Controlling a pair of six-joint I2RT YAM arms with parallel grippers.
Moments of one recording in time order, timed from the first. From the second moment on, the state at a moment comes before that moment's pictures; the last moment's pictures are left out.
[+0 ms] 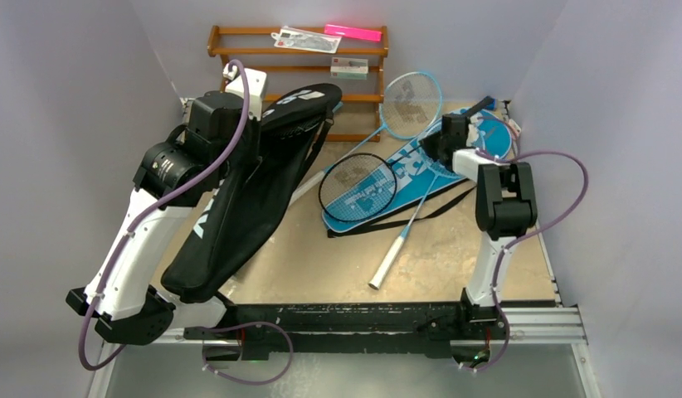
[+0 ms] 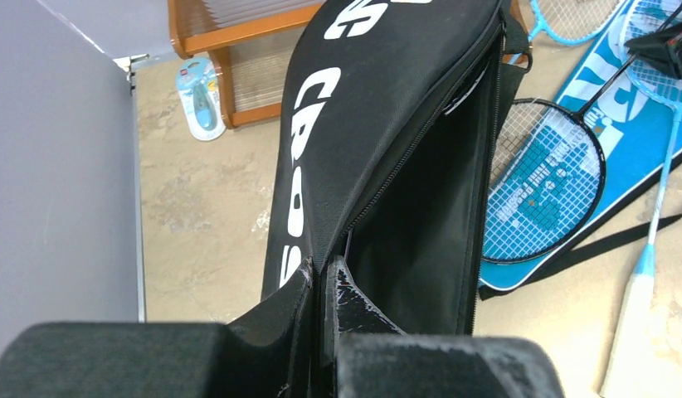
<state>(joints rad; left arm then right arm) -0.60 1.28 1.86 -1.08 -0.45 -0.09 0.06 2.07 1.31 0.08 0.02 1.14</state>
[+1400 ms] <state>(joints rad) -0.60 1.43 1.47 -0.57 0.22 -0.33 0.06 0.83 1.05 0.48 -0.65 -0.10</state>
